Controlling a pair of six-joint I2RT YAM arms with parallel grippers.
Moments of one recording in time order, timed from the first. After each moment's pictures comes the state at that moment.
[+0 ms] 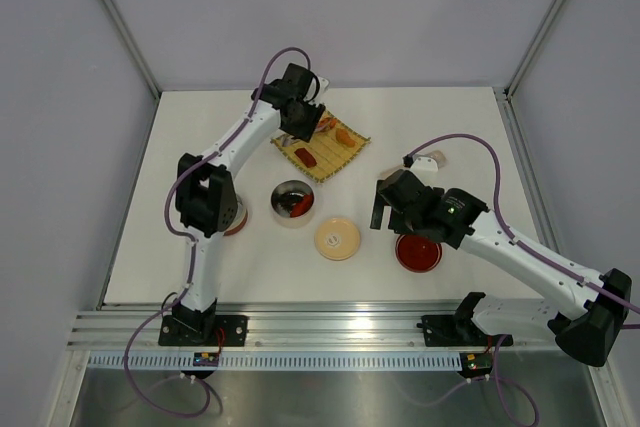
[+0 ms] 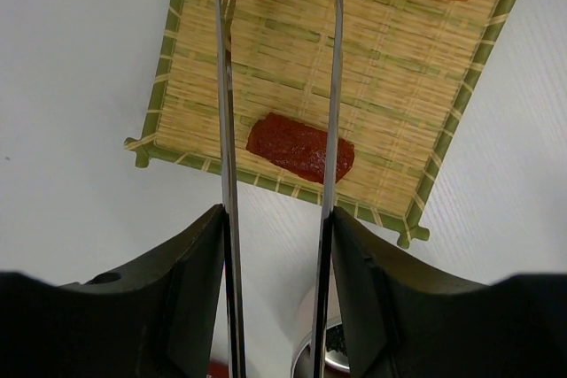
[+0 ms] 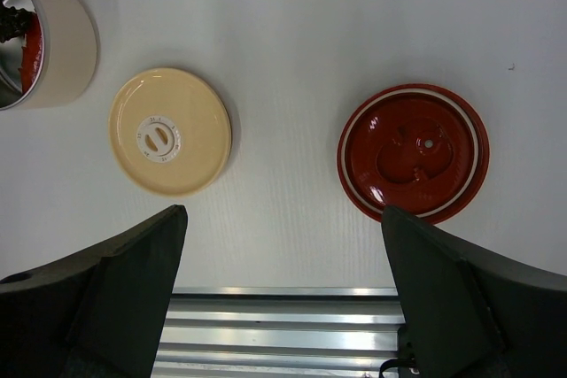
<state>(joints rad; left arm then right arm) -0.46 2.16 2.06 -0.86 -0.03 0.06 0.85 1.14 1.07 -0.95 0.43 0.86</state>
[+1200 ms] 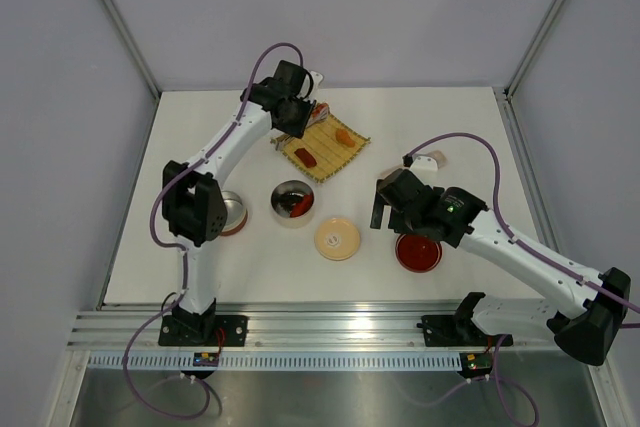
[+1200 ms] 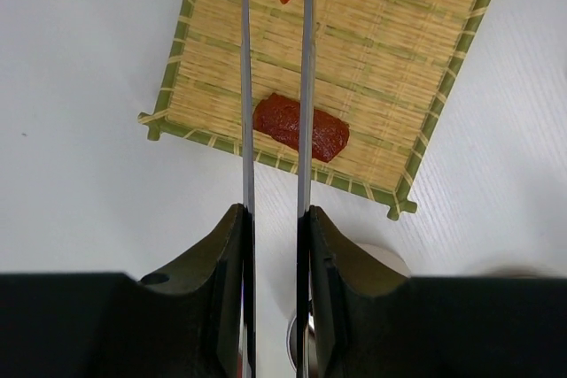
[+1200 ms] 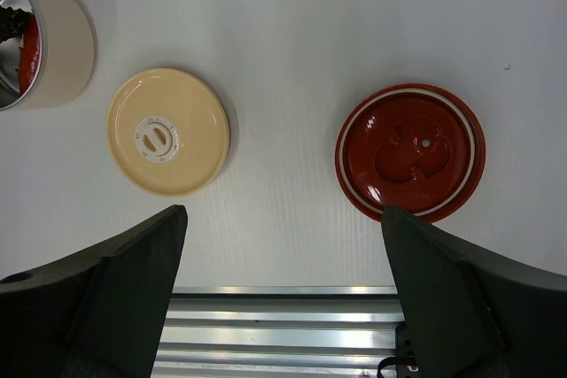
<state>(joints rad) -0.46 2.07 1.98 -0.84 -0.04 0.04 0.85 1.15 1.09 -0.96 0.44 0.86</state>
